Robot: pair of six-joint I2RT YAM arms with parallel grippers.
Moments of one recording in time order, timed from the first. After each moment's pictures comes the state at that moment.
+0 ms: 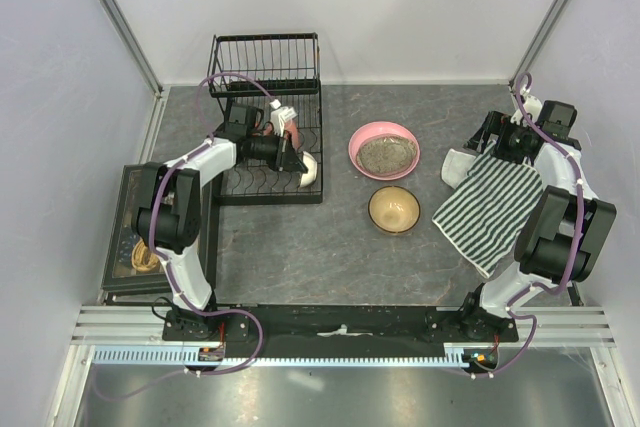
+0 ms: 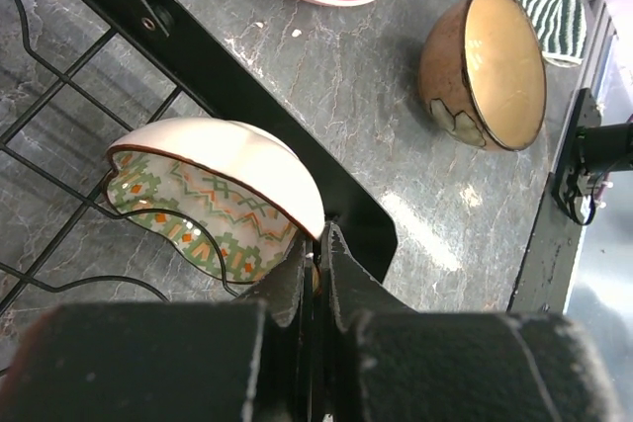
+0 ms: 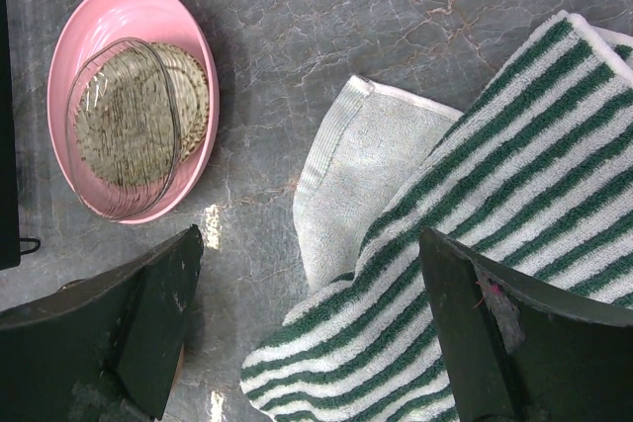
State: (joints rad) left arm -0.22 1.87 1.25 -0.26 0.92 0.05; right arm -0.40 1.65 1.22 -0.42 -0.59 -0.01
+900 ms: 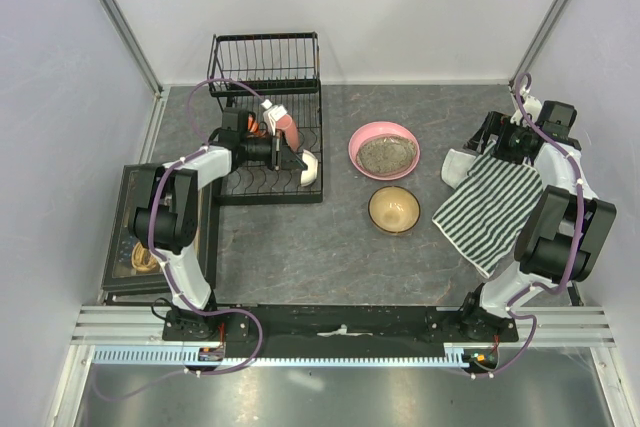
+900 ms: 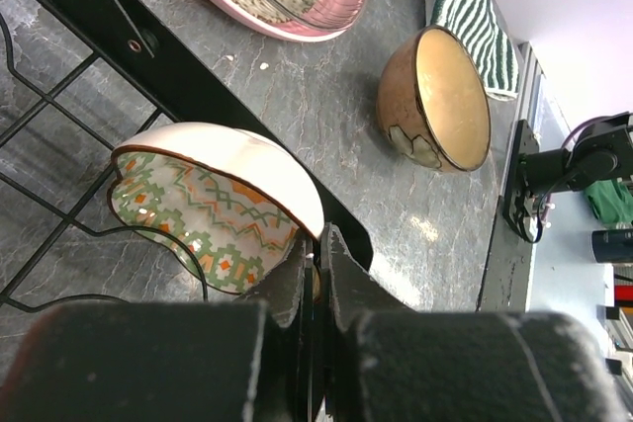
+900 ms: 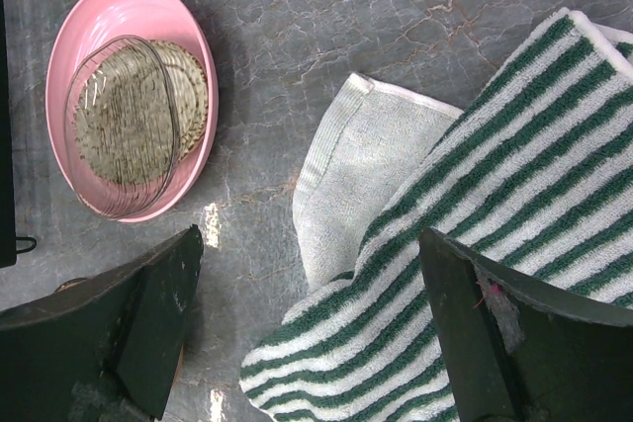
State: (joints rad) left arm -0.18 1.86 1.15 -0.02 1.05 -0.12; right arm -0.40 1.65 1.22 -0.42 -0.59 -0.01
